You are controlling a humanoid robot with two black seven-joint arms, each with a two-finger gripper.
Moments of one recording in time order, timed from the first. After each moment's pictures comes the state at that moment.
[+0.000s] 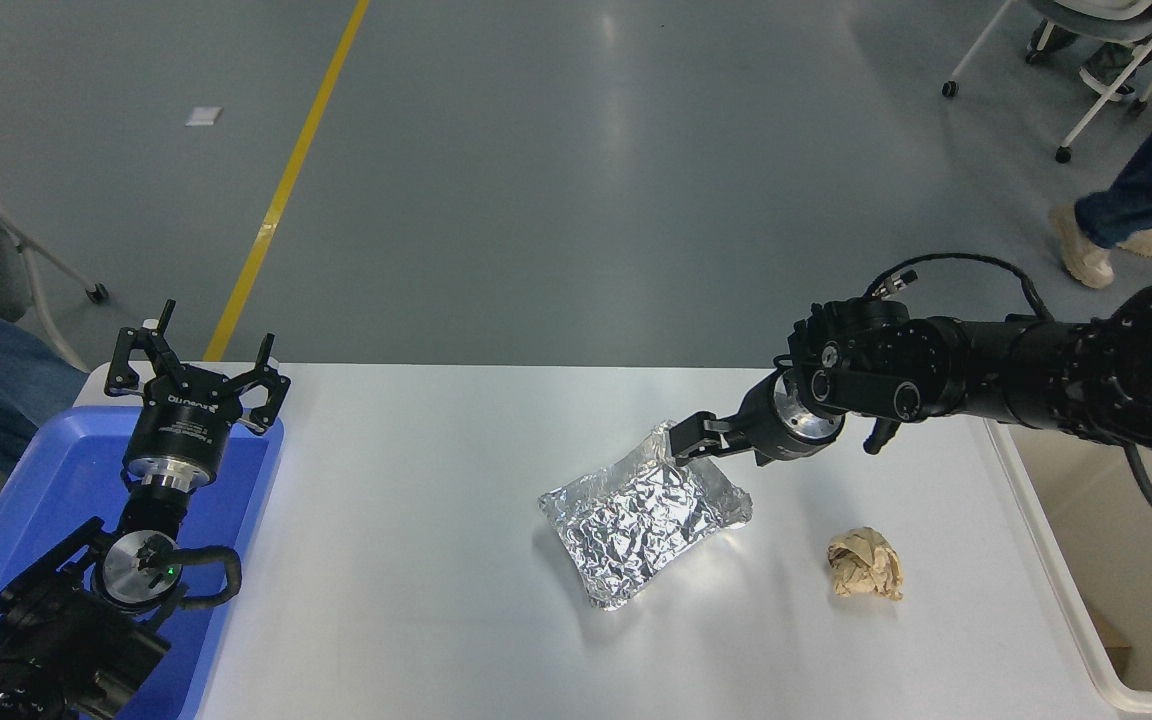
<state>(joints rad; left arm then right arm) -0.53 0.24 -1.00 -0.46 -0.12 -0.69 -0.39 1.33 -0.03 -0.86 0.74 -0.38 0.33 0.02</state>
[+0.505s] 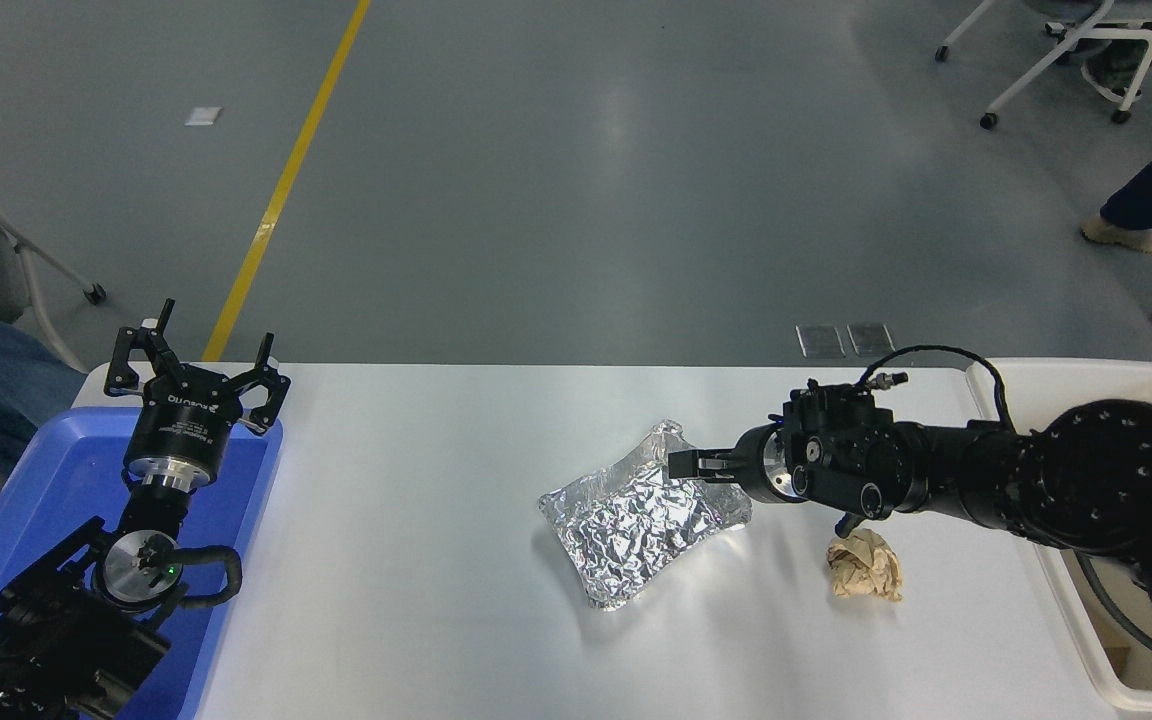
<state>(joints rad) -0.53 0.24 -1.00 -0.46 -0.12 -0.69 -0.39 1.12 0.00 -0.81 0.58 -0.46 0.09 0.02</state>
